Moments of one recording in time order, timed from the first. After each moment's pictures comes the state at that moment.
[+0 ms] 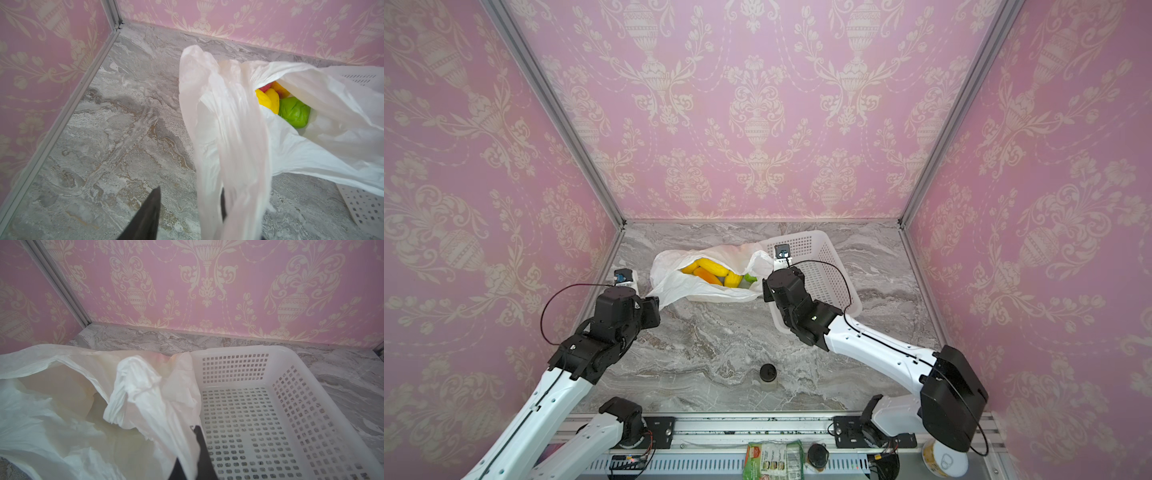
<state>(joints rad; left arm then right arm) -0.30 0.75 0.82 -0.68 -0.31 -0.38 0.81 1.34 0.94 0.01 0.58 0.32</state>
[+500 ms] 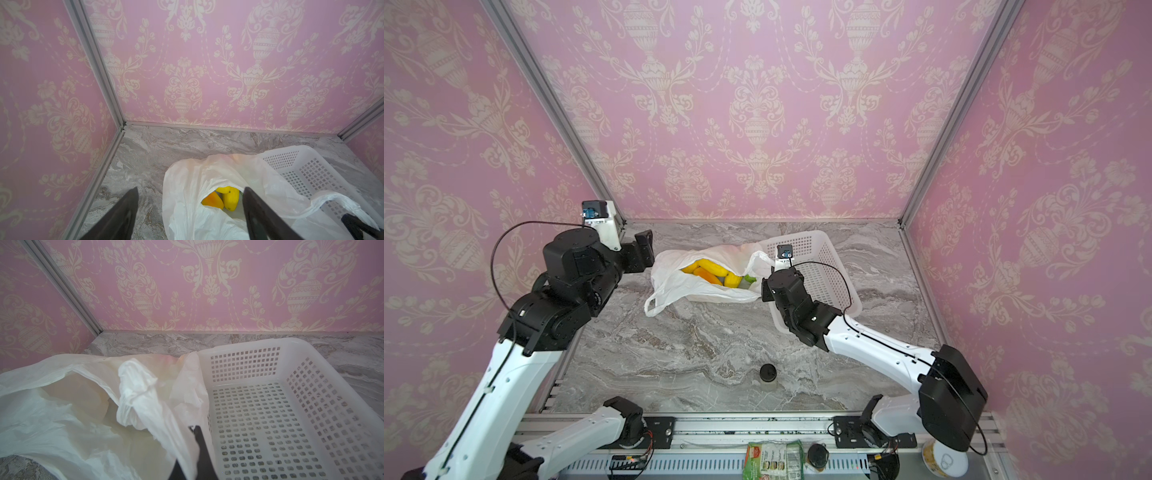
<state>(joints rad) -0.41 1.06 1.45 -0.73 -0.38 -0.19 0.81 1.35 0.94 0.04 0.55 0.38</state>
